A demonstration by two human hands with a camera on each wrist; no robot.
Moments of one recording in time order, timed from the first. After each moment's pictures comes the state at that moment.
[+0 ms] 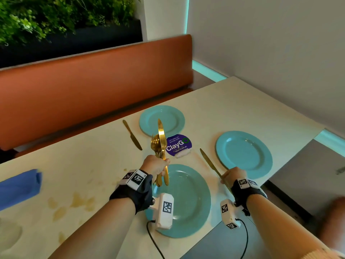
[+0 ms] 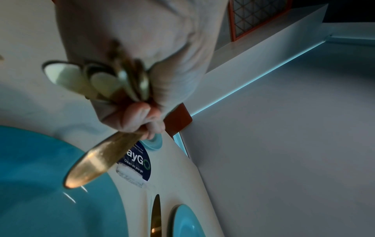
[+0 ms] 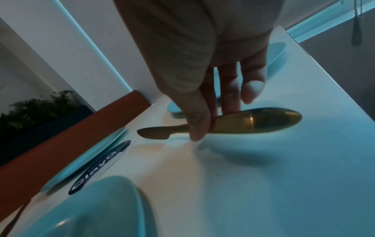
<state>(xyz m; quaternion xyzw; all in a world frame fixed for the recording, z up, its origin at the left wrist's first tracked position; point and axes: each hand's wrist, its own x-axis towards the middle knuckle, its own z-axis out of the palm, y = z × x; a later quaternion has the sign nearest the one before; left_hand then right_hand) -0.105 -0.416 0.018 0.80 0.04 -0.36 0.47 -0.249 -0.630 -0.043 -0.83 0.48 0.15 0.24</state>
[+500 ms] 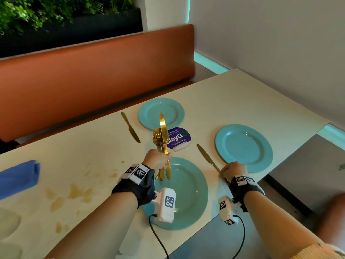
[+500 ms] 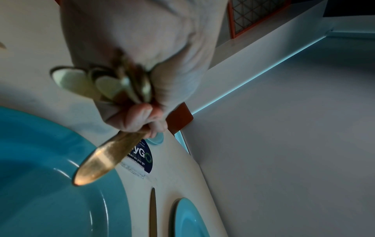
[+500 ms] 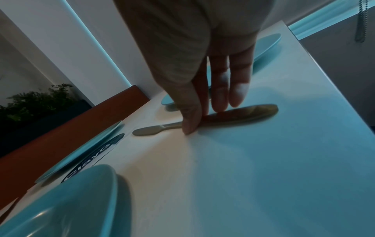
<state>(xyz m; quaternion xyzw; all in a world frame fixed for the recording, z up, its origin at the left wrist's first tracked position) -0.117 -0.428 0.010 0.79 0.05 -0.36 0.50 -0.255 -0.637 -0.053 -0.79 0.51 0.09 0.32</state>
